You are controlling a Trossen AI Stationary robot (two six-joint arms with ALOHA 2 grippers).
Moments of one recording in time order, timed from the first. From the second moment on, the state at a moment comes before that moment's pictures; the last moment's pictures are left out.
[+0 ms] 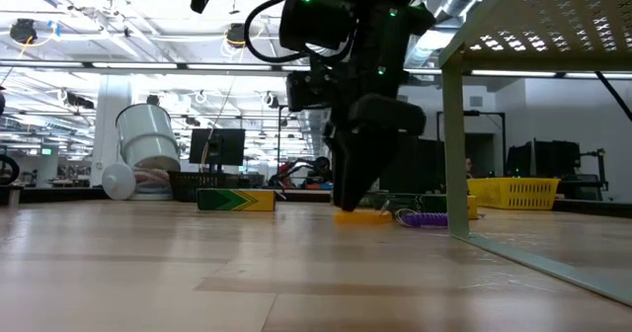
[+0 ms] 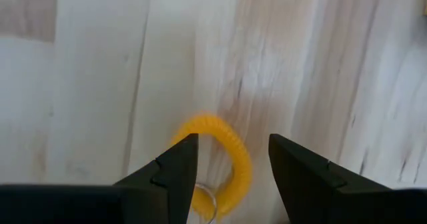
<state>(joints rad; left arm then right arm) 0.33 1.00 1.06 -0.29 -0.02 -0.37 0.11 2.10 1.50 -0.72 0.07 -0.08</state>
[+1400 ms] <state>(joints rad) 0.33 1.00 1.06 -0.29 -0.02 -0.37 0.08 2.10 1.44 -0.69 0.04 -0.05</state>
